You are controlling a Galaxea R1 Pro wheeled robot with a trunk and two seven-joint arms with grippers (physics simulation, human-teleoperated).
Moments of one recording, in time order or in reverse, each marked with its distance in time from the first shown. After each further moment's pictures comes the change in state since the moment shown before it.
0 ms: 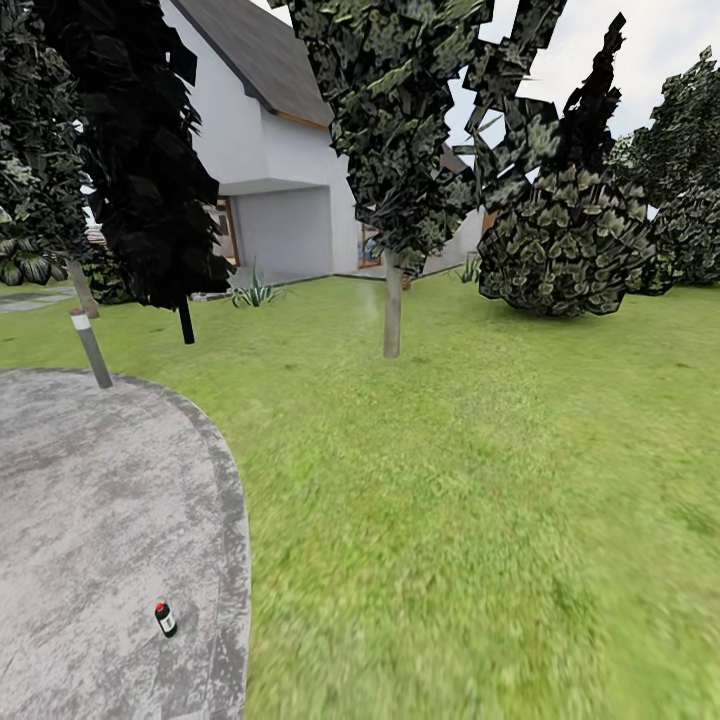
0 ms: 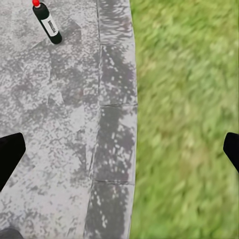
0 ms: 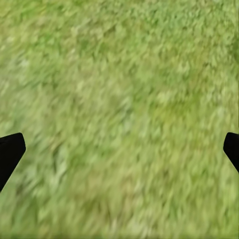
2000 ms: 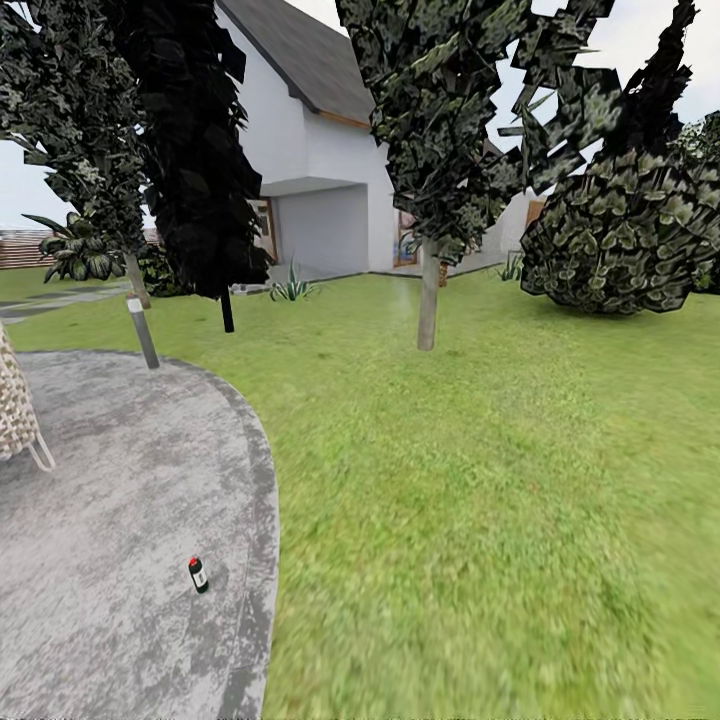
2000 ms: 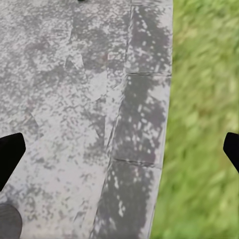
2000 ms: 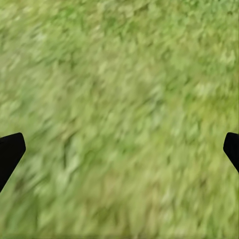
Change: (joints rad) left arm 0.000 0.000 0.000 0.003 0.000 0.000 0.000; right arm 0.000 -0.001 -0.005 0.001 0.000 0.000 -0.001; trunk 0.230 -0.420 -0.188
